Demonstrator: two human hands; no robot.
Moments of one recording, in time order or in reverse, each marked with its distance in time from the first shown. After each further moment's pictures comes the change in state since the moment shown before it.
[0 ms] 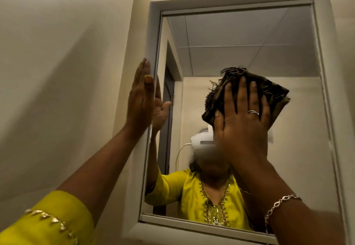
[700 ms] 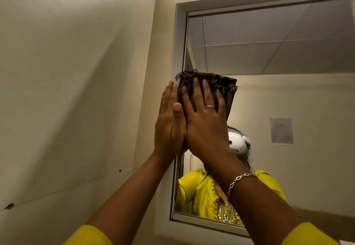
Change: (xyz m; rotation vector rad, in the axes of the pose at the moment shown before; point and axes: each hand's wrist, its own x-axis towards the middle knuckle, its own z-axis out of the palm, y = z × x) left_hand -0.064 0.066 -0.095 -0.669 -0.035 -0.102; right_hand 0.008 -0.110 0.024 0.086 -0.062 -0.234
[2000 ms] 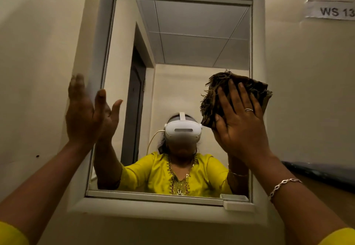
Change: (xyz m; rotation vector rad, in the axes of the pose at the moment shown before) left_hand -0.014 0.010 0.005 0.472 0.174 -0.092; right_hand -0.083 0.219 -0.075 -0.151 -0.045 0.020
